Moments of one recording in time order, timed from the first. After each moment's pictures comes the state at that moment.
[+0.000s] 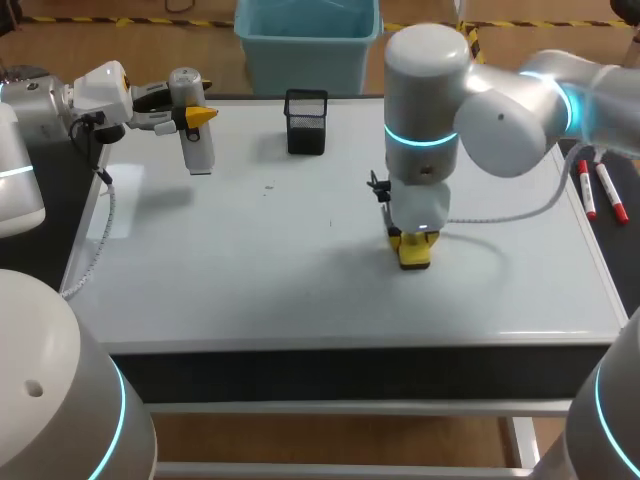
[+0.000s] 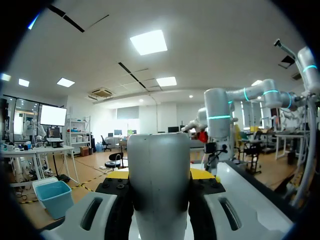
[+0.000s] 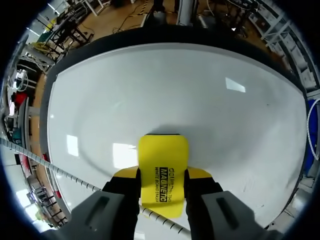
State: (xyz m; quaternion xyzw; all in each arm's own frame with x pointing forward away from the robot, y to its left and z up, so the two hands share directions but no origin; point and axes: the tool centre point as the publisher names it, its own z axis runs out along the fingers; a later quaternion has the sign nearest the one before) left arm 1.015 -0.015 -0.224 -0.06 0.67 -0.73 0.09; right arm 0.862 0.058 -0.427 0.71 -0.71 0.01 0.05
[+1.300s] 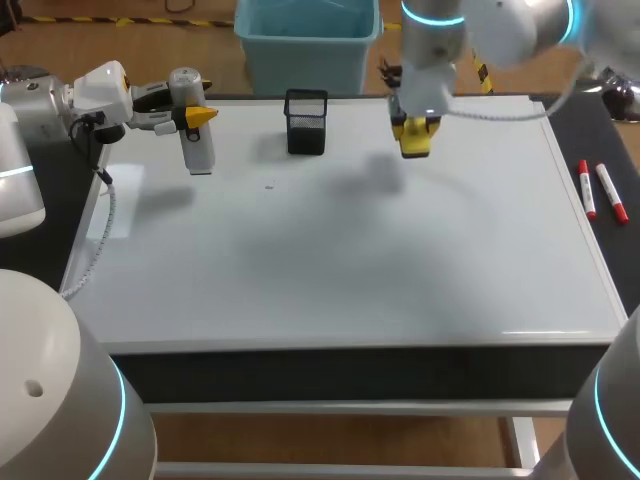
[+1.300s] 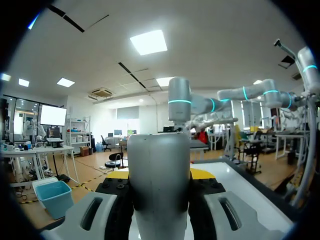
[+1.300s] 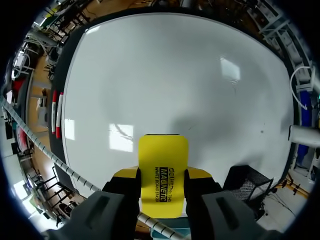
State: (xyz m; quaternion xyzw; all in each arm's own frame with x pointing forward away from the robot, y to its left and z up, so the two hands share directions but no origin) left arm 1.015 -0.015 -0.224 -0.06 0.67 -0.73 0.09; right arm 1.054 0.053 -0.355 0.72 -0.69 0.03 -0.01
